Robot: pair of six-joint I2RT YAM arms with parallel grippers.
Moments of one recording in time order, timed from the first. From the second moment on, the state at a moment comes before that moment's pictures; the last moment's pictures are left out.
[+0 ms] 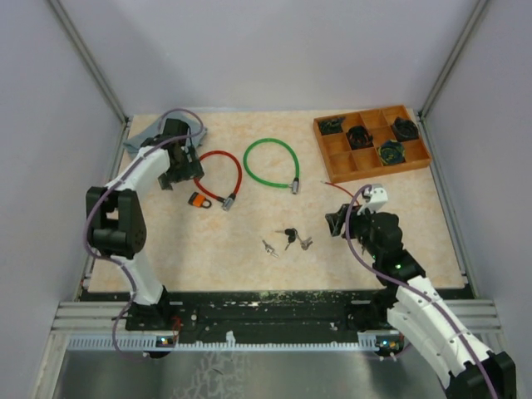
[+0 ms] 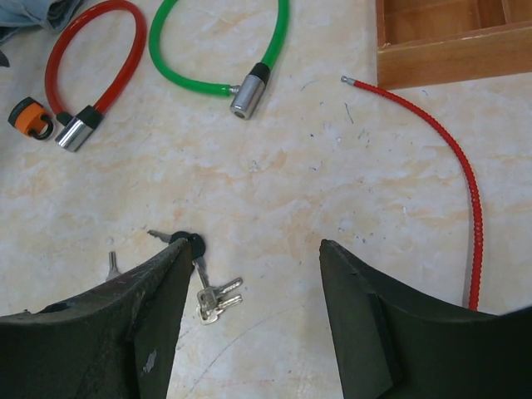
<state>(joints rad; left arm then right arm) -0.15 1.79 1.41 -0.73 -0.24 -0.47 0.38 0.56 0.31 -0.04 -0.01 0.34</state>
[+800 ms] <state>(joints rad) -0.14 2.08 1.62 -0.90 -0.28 -0.48 0.38 0.58 0.30 -0.01 -0.03 0.33</state>
